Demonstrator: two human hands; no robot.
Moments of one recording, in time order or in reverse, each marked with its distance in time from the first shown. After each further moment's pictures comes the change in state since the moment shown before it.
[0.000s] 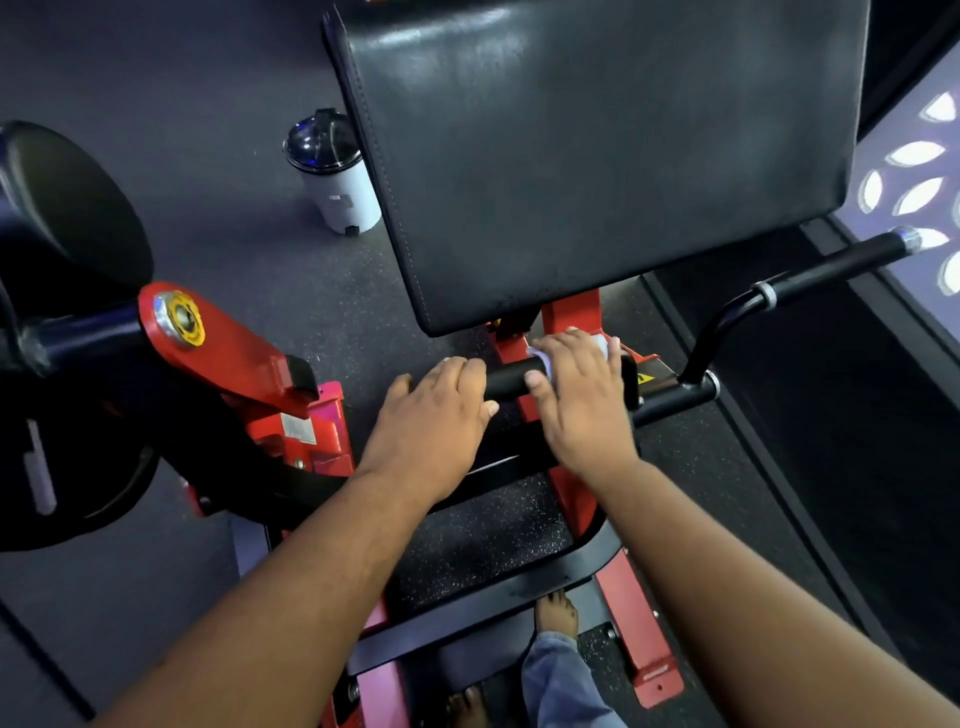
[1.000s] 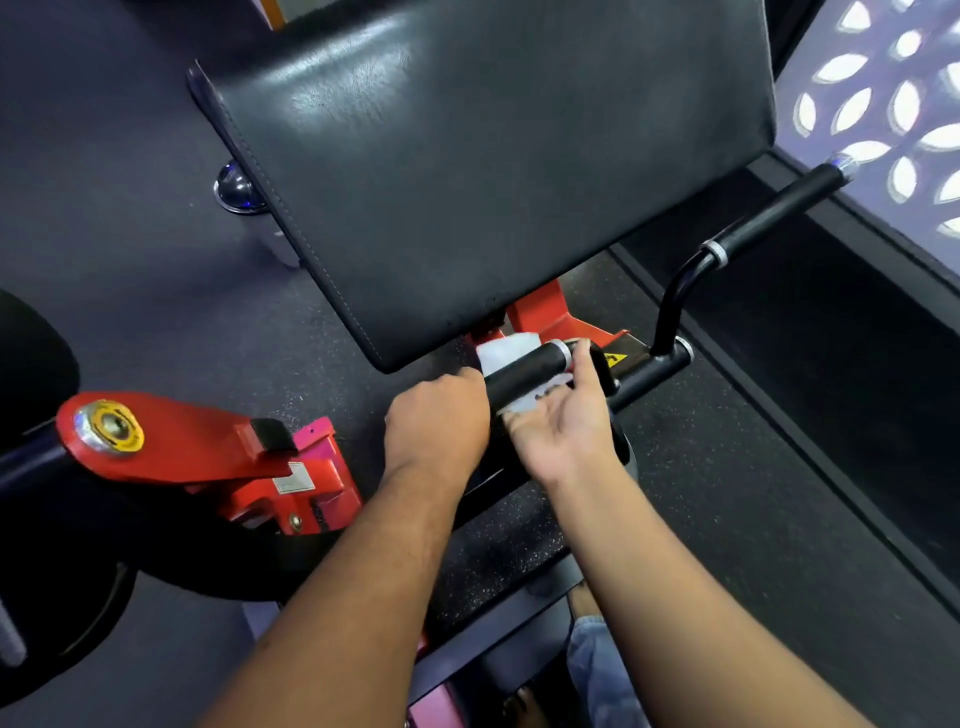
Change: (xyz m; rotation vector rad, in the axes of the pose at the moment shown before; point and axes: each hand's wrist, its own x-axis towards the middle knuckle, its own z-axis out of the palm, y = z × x) left_hand 0.055 0.038 -0.008 0.225 -0.043 -0.044; right_hand 0.022 -0.036 -0.016 2.244 0.422 1.188
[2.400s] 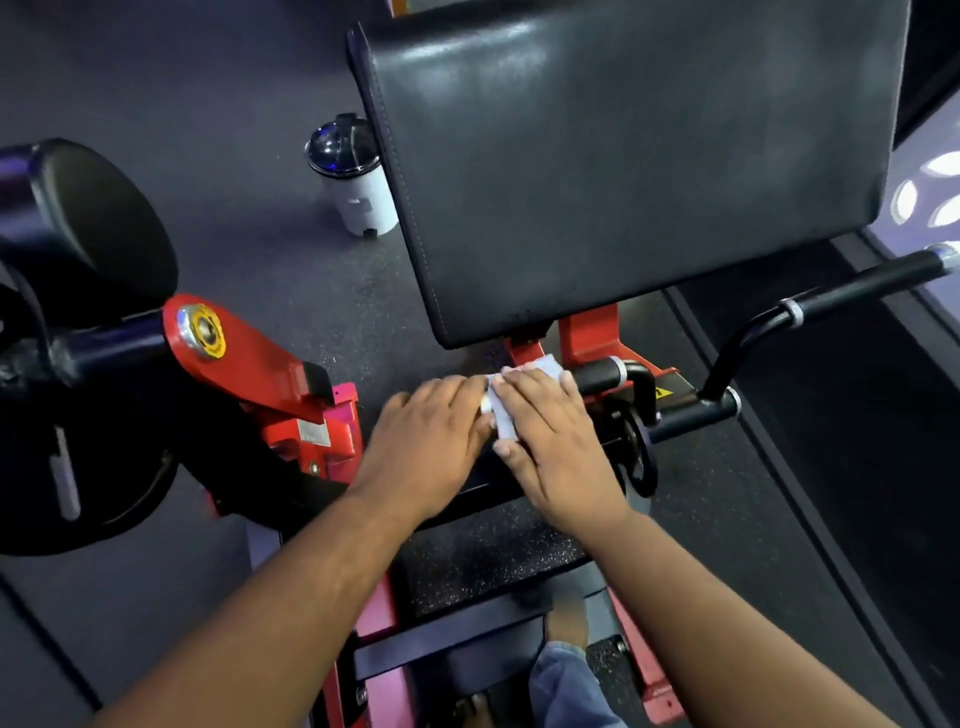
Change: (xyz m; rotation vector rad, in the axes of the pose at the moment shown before) left_hand -0.055 -0.057 0.027 -0.285 0.109 0.061; right_hand -0.006 0.007 -0.042 -2.150 -0.823 -1.144
